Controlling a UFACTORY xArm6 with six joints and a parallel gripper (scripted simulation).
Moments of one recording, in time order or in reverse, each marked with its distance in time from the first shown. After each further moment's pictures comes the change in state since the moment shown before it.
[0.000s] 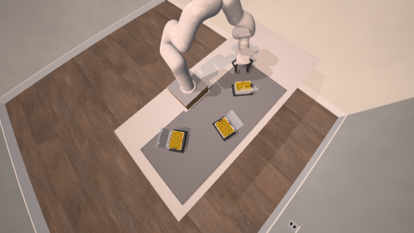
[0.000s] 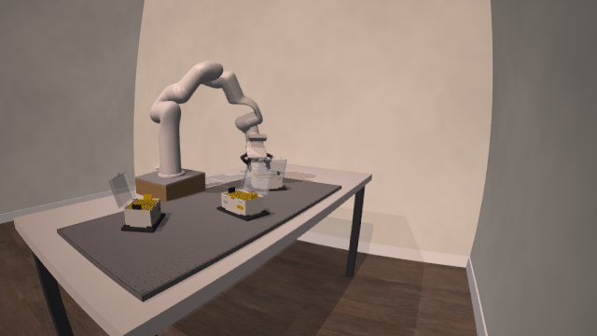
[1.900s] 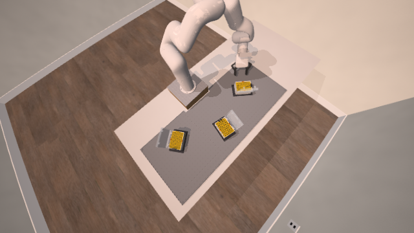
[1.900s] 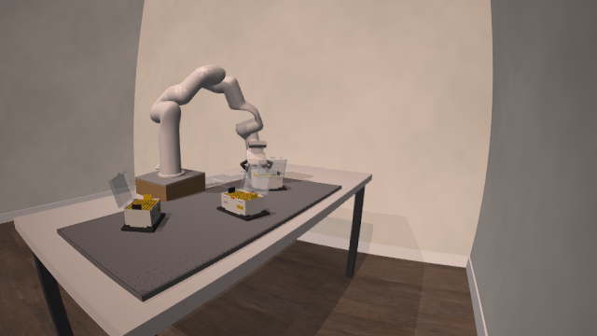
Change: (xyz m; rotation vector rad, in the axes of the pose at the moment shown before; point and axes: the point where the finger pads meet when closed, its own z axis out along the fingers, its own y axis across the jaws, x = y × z) arm -0.024 -0.001 0.024 0.001 0.000 0.001
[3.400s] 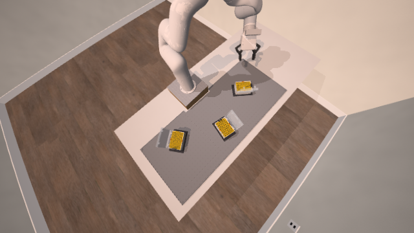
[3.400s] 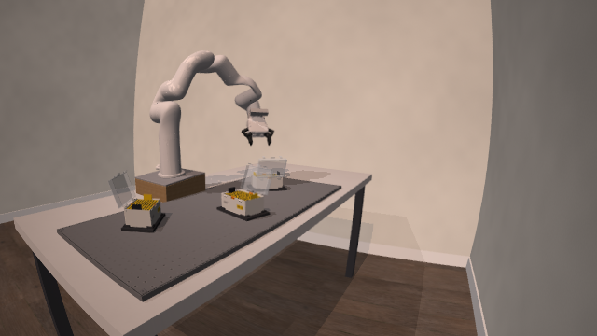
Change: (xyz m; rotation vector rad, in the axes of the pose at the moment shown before) arm 0.114 0.000 -0.114 0.001 -0.001 0.001
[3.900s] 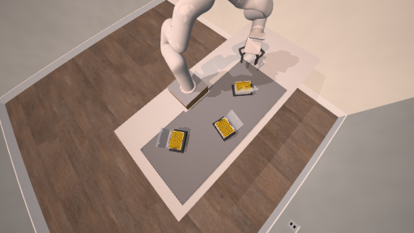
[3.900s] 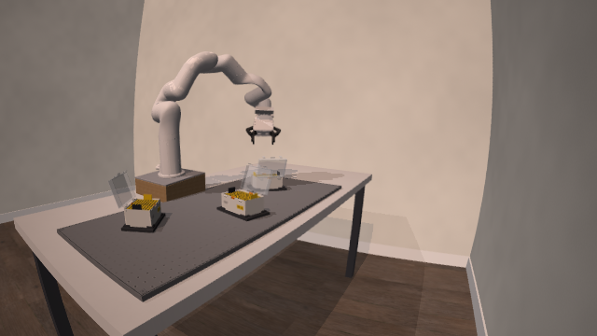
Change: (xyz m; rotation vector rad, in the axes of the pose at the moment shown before) arm 0.035 -0.001 0.023 -0.191 -0.001 0.192
